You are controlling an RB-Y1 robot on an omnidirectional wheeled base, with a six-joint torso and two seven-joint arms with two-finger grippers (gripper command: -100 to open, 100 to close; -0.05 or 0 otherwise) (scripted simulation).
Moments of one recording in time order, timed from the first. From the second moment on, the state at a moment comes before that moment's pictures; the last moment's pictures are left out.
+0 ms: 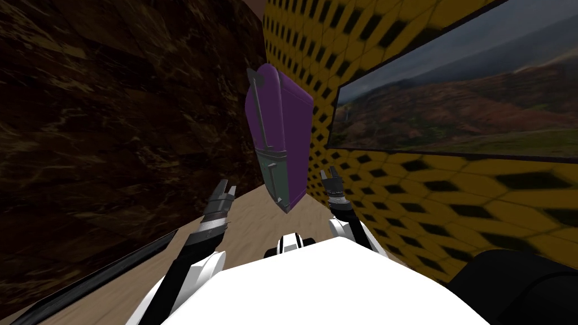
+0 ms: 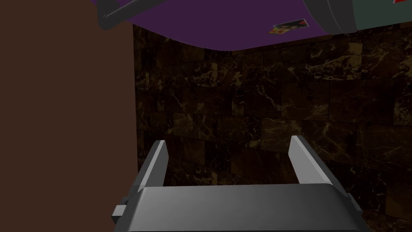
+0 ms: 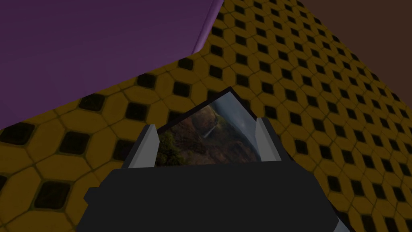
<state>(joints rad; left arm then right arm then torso) 0.51 0.15 0.05 -2.33 0.03 -0.29 -0.06 0.47 -0.02 0.01 -2.26 0.05 -0.55 -0.15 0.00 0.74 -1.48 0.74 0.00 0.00</state>
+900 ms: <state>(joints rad) 0.49 0.12 0.12 -2.31 0.08 -0.12 -0.06 0.47 -0.02 0.01 -2.26 0.05 -0.55 -0.15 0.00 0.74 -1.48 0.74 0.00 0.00</state>
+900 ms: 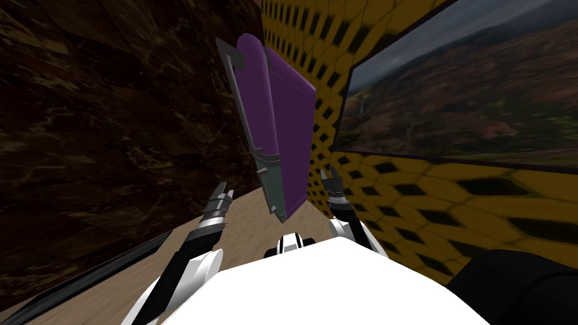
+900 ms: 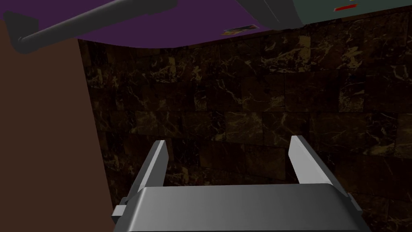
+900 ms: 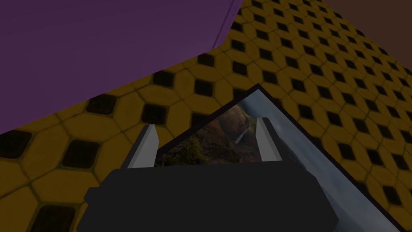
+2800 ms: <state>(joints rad) 0.44 0.10 0.25 -2.27 0.18 0.22 -0.05 0.47 -0.02 0.01 -2.26 0.05 -0.55 -0.15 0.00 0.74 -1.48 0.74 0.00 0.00</state>
